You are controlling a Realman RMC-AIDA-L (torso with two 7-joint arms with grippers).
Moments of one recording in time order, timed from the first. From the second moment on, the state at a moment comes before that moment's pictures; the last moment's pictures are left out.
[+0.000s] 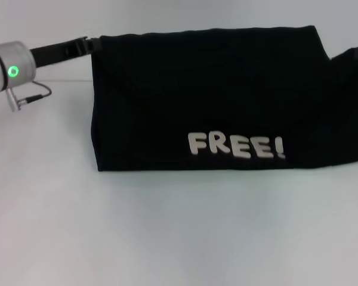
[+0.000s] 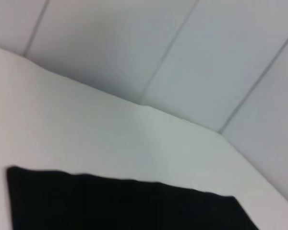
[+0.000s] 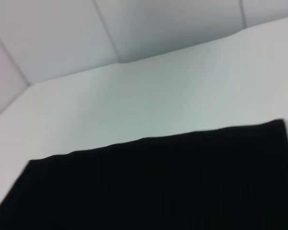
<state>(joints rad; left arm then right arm) -0.92 -1.98 0.18 0.43 2.26 0.97 -1.87 0.84 1.84 -0.41 -0.50 -2.33 -1.00 2.05</state>
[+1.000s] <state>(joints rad) -0.93 -2.10 0.19 0.30 2.14 0.59 -1.46 0.87 1.98 -0.43 -0.31 -2.33 -0.57 1.93</state>
